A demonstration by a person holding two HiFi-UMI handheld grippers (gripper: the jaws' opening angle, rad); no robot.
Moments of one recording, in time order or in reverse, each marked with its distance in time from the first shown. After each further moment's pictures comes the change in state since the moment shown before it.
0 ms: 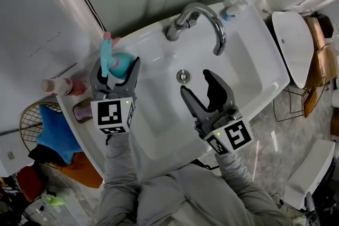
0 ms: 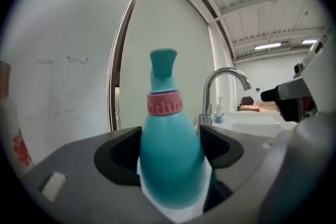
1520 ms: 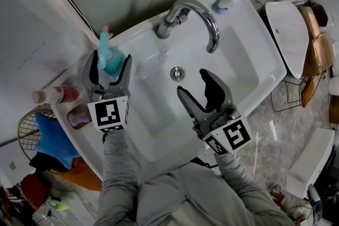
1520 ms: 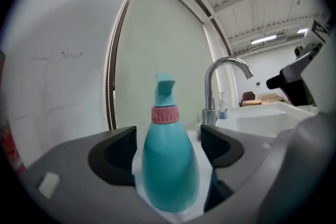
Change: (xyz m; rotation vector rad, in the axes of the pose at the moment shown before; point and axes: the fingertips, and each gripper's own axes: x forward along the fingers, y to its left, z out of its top) left arm 0.018 -0.002 -0.008 0.084 -0.042 0.015; right arm -0.006 -0.011 -0.008 0.010 0.019 -0.034
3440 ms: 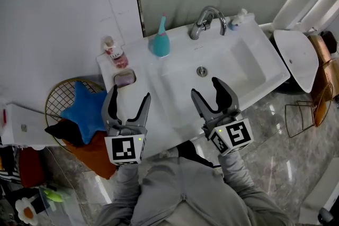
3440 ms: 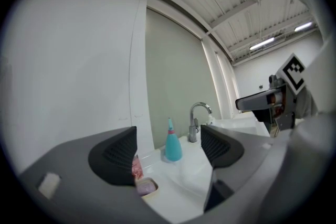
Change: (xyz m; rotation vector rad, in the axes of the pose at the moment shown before) left arm -0.309 -0.011 0.091 0.022 -0.075 0.092; right arm -0.123 0.157 0.042 -0.111 -0.125 0.026
